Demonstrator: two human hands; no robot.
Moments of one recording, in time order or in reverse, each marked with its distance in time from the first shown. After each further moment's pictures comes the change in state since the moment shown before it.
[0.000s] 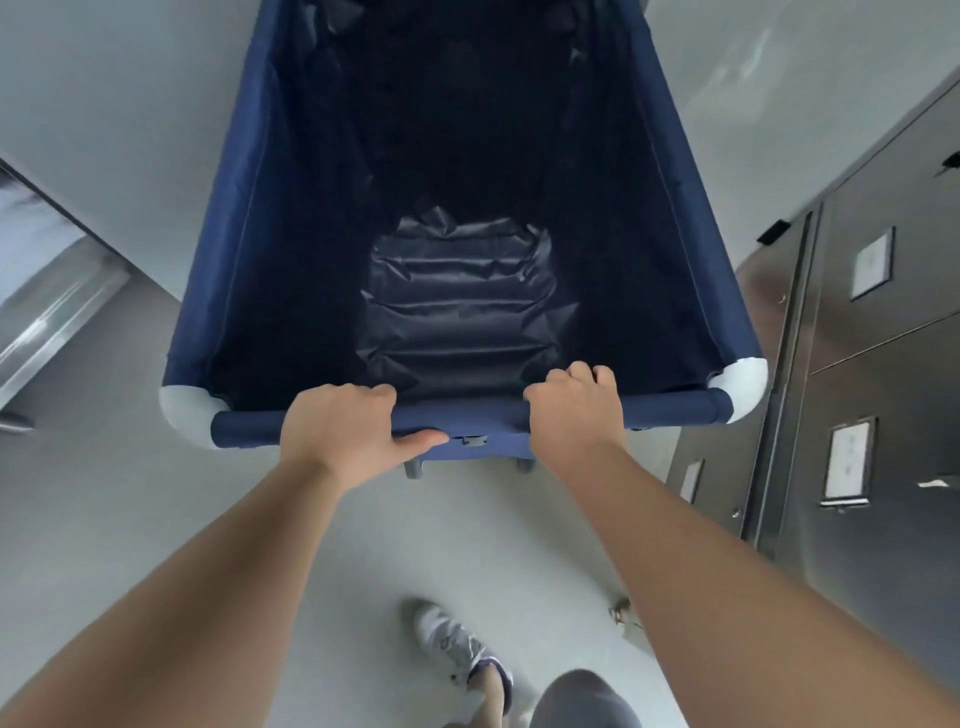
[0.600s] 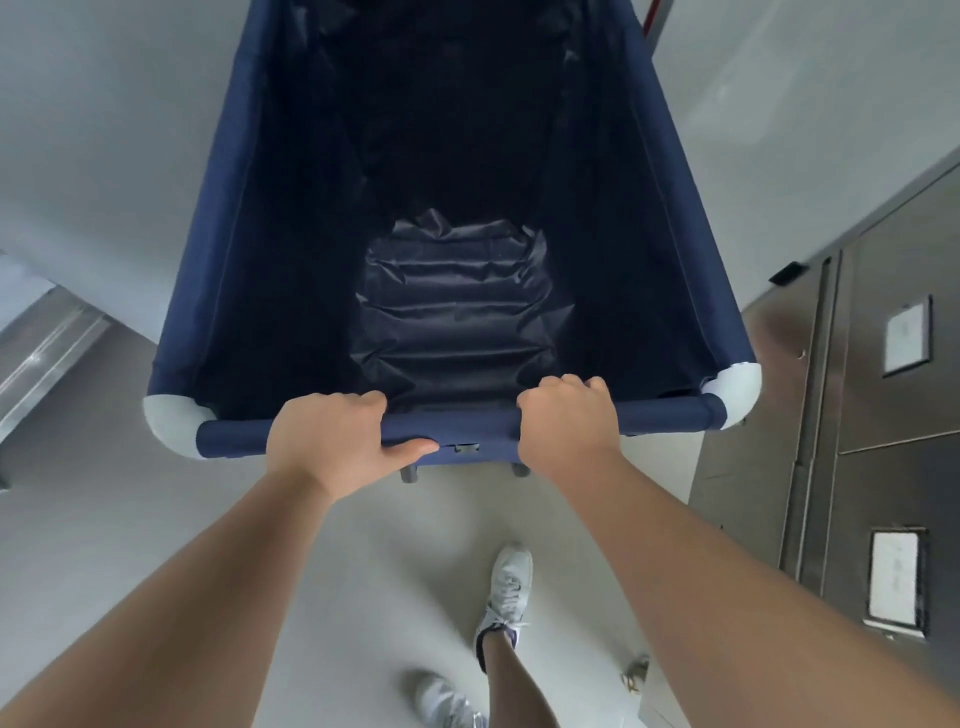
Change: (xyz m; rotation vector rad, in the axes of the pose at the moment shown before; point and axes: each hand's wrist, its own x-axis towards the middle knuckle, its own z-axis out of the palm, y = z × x) left_hand 0.142 -0.040 -0.003 -0.003 0.010 0.018; right_hand 0.141 0.019 -0.041 0.061 0.010 0.001
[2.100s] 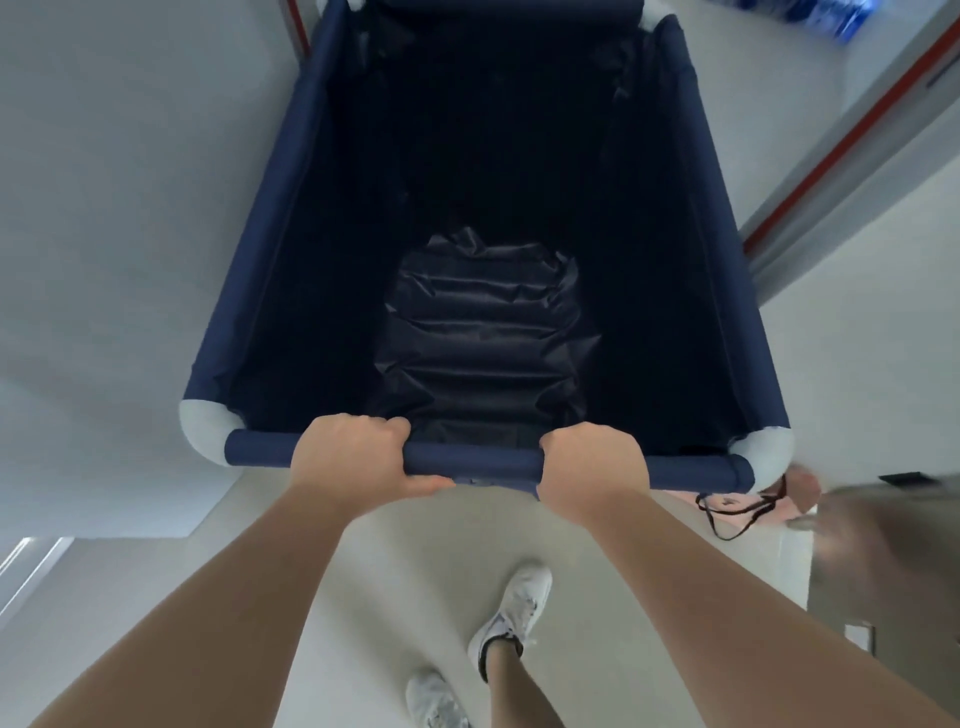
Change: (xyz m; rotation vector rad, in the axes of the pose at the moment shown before) left_hand 0.473 -0.201 -0.012 0.036 -0.088 0.125; right_hand 0.465 0.000 -0.154 0.056 -0.154 -0.007
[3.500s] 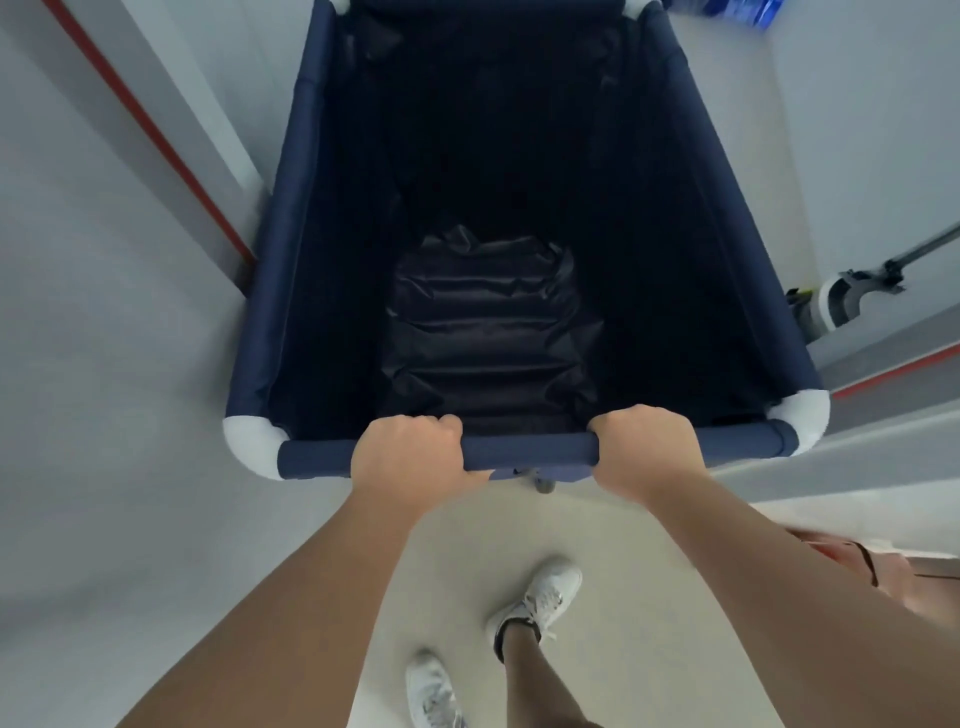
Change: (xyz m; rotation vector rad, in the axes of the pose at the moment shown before) left_hand 0.397 -0.156 -0.030 -0.078 0.095 0.193; right_hand 0.343 0.042 -0.168 0.029 0.066 0.226
